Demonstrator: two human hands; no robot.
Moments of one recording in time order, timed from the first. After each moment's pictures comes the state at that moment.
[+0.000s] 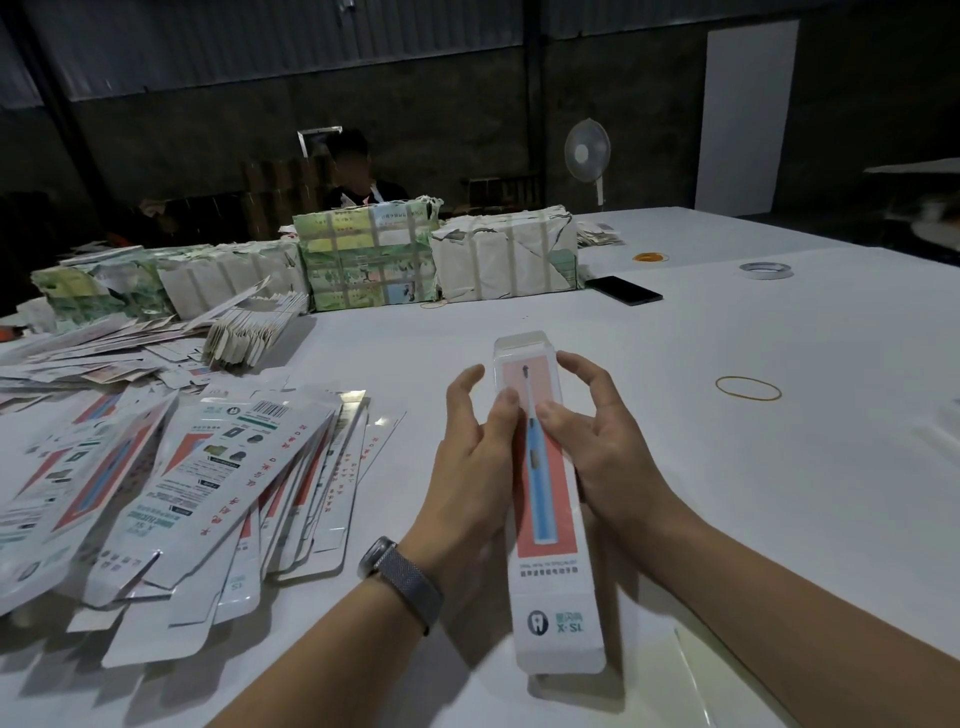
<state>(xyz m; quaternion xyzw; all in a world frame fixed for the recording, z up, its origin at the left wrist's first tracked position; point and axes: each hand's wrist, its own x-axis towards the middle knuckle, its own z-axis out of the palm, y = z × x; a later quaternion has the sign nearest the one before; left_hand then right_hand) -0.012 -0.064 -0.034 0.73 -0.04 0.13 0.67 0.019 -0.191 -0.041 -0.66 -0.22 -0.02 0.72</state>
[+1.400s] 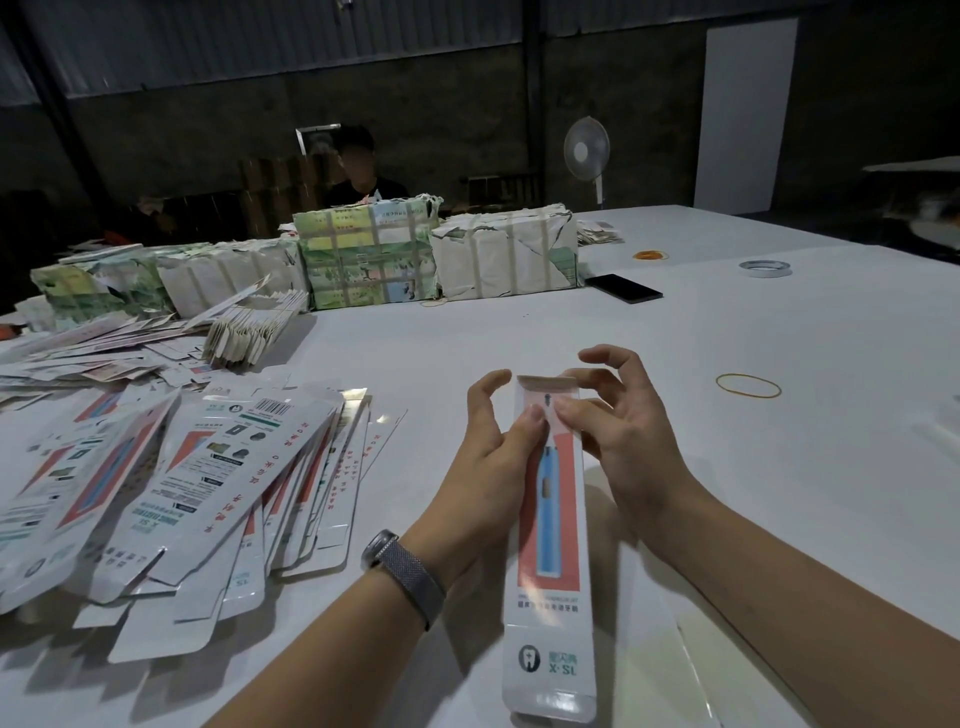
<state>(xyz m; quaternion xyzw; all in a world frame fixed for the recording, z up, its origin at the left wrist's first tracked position) -0.009 -0.060 -0.039 0.76 -0.08 0.07 0.64 0.024 -0.199 -0.033 -0.61 -0.18 -0.07 0.77</state>
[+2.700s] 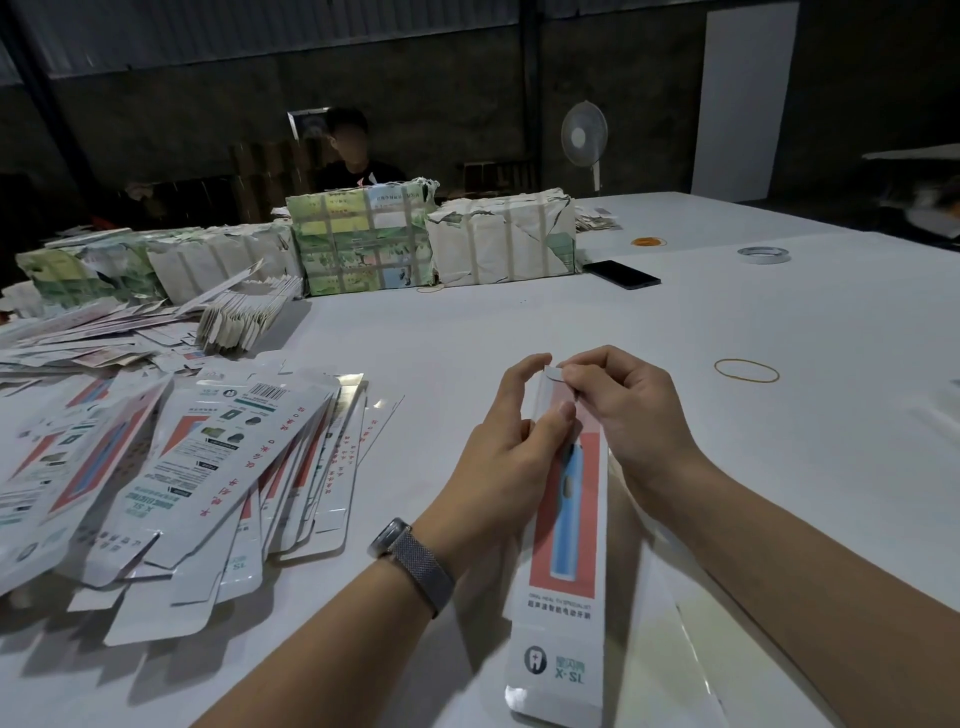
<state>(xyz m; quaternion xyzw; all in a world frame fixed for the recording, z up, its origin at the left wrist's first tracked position) -0.013 -0.069 -0.039 0.80 -0.12 0.07 0.58 0.028 -0.200 -0.028 -0.67 -0.12 -0.09 0.73</state>
